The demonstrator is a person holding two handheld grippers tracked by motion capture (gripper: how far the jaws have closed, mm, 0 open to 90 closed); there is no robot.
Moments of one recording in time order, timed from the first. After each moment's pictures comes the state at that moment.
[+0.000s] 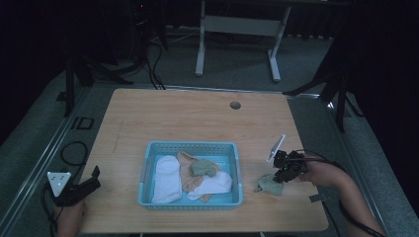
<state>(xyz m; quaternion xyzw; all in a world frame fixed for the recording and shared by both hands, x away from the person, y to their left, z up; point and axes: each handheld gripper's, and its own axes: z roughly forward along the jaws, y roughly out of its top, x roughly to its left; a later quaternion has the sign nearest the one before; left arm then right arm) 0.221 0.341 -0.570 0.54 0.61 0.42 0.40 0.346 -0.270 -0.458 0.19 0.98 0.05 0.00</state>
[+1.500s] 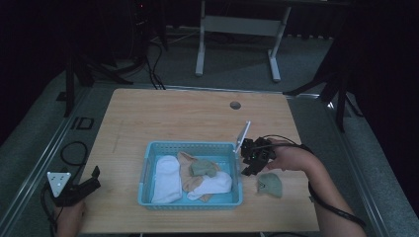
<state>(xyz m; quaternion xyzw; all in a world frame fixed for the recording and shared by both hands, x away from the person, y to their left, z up) 0.221 0.342 -0.570 0.54 0.61 0.42 0.41 0.352 -0.169 -0.416 0.09 0.99 0.09 0.00</state>
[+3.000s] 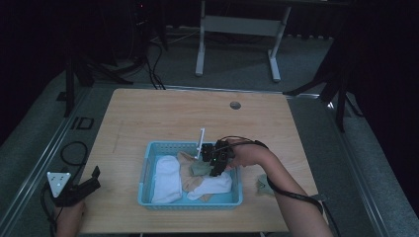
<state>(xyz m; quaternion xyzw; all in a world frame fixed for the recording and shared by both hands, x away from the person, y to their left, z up) 0.220 0.342 -0.571 0.54 0.60 0.42 0.41 0.369 -0.068 -0.464 0.00 1.00 0.06 -0.01</state>
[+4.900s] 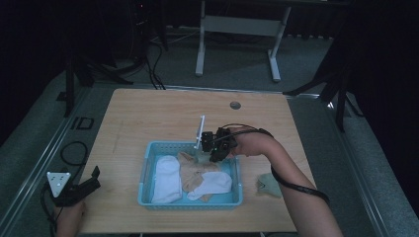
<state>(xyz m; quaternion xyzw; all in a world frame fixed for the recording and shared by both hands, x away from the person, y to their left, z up) 0.221 0.342 -0.571 0.54 0.61 0.42 0.41 0.366 -0.067 -0.405 -0.02 1.00 0.07 0.03</state>
